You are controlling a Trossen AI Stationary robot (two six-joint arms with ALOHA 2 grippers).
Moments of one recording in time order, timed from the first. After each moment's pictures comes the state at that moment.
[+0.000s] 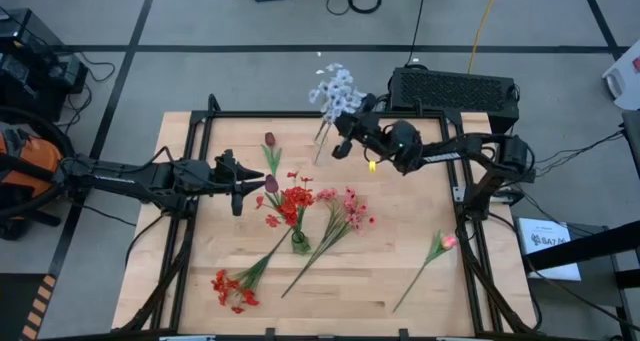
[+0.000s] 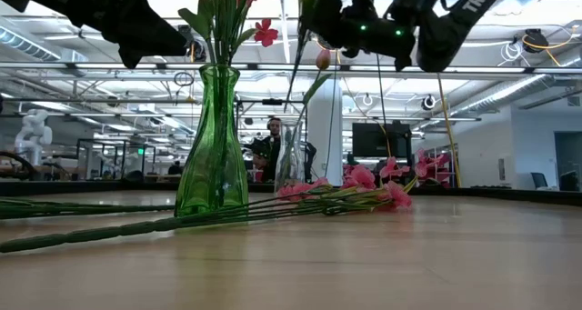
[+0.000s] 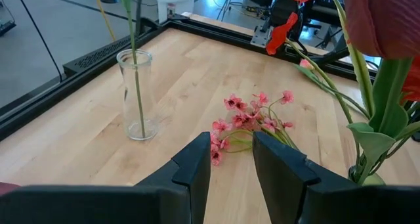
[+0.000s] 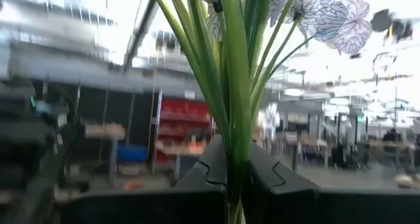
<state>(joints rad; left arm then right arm) -0.07 0.65 0.49 -0.16 -0.28 -0.28 -0.33 1.68 0.85 1.30 0.08 -0.13</state>
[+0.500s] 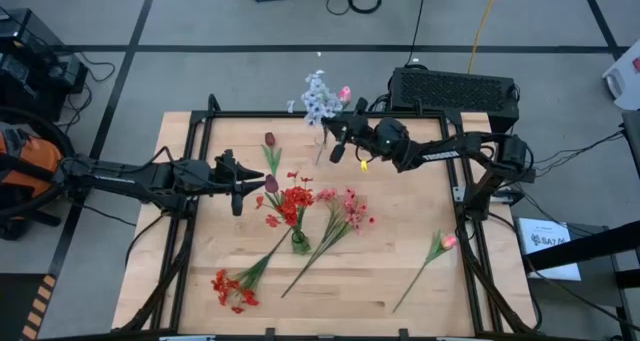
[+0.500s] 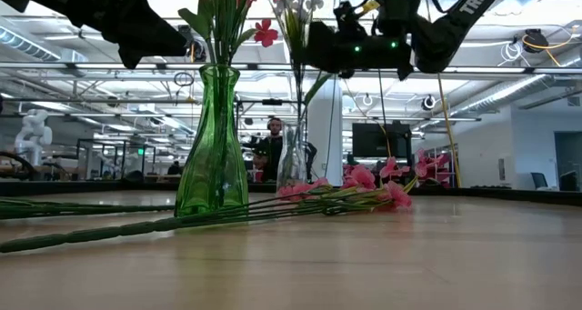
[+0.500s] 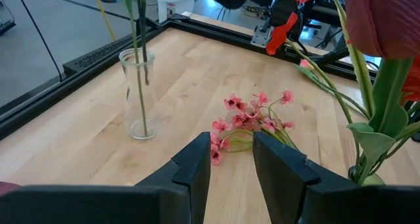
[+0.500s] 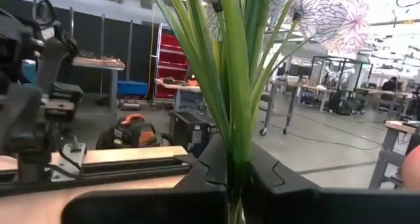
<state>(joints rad) -0.07 0.66 0.49 -0.16 -0.28 -0.28 -0.35 1.69 0.86 1.02 0.08 -0.15</state>
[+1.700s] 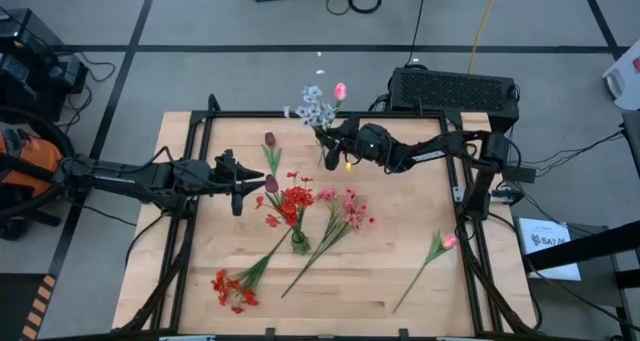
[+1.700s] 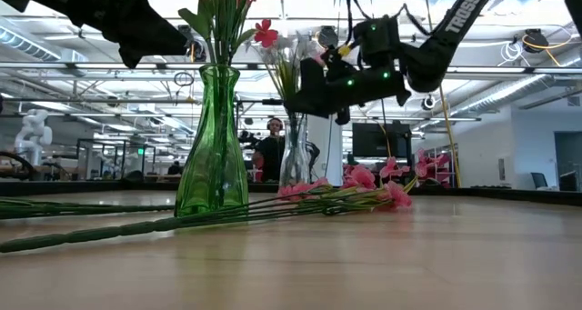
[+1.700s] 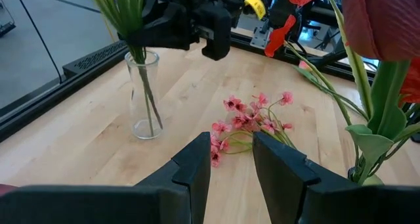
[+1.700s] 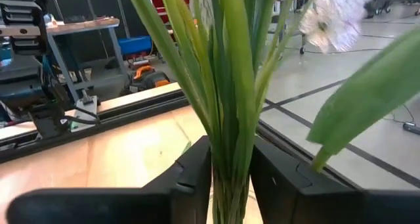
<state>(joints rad) -0.07 0.65 0.49 -0.16 -0.28 -0.27 -0.36 1.82 0.86 0.88 0.07 0.14</state>
